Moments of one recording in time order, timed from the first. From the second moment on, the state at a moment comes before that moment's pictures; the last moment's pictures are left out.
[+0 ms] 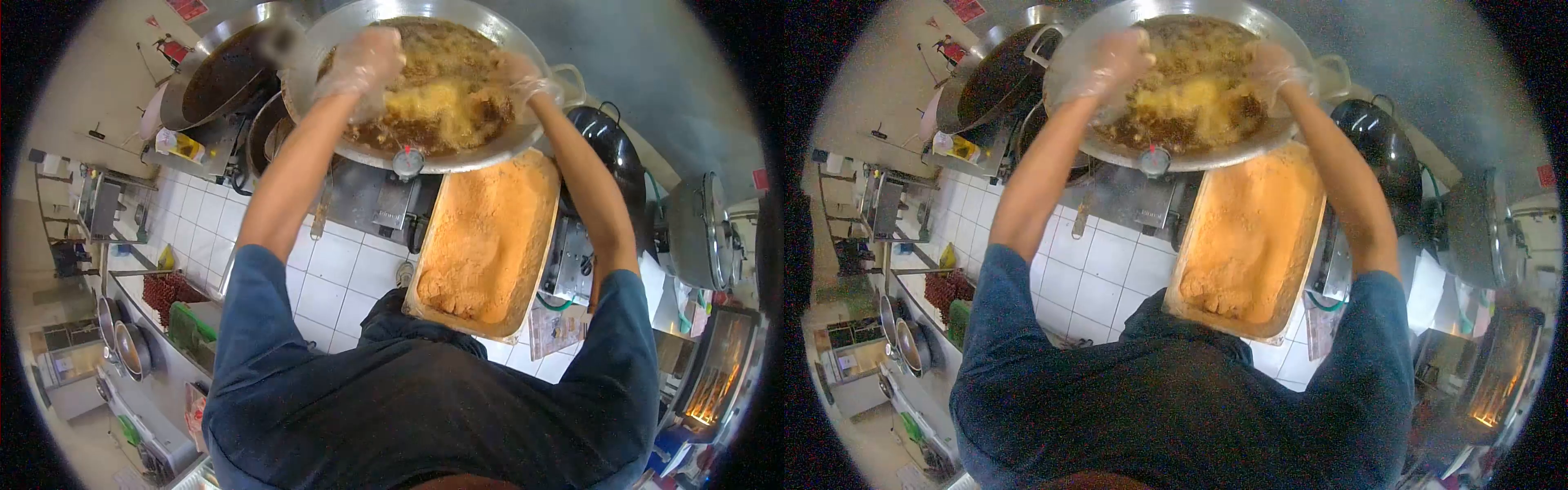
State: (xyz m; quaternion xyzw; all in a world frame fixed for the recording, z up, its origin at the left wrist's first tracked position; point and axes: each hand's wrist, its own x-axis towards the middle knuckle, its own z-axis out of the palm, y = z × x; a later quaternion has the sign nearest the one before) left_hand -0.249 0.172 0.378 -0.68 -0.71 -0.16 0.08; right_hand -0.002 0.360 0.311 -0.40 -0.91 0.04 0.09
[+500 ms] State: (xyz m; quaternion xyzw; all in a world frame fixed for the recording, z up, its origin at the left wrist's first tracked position) left_hand 0.001 -0.024 0.165 -0.66 -0.66 -0.19 -0.31; right_hand 0.231 0.075 0.113 -0.53 -0.83 0.17 -0.06
